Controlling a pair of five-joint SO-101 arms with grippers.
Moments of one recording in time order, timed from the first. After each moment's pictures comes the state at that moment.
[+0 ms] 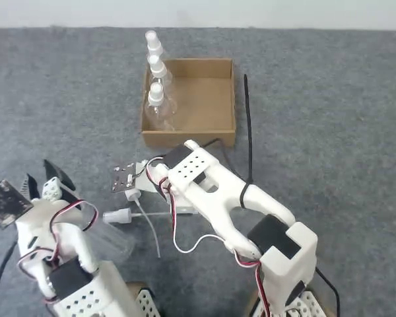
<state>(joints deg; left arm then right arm) -38.3 -99.4 85.4 48.6 17.5 -48.1 16.3 9.8 70.5 46.1</state>
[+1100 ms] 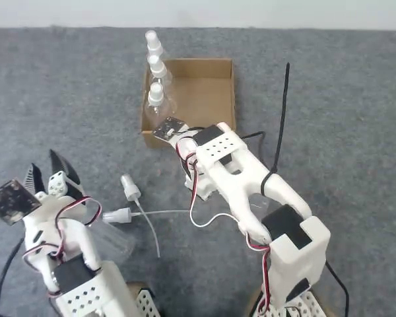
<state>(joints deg) -35.1 -99.7 90.6 39.3 17.5 -36.6 16.1 9.8 72.7 18.4</state>
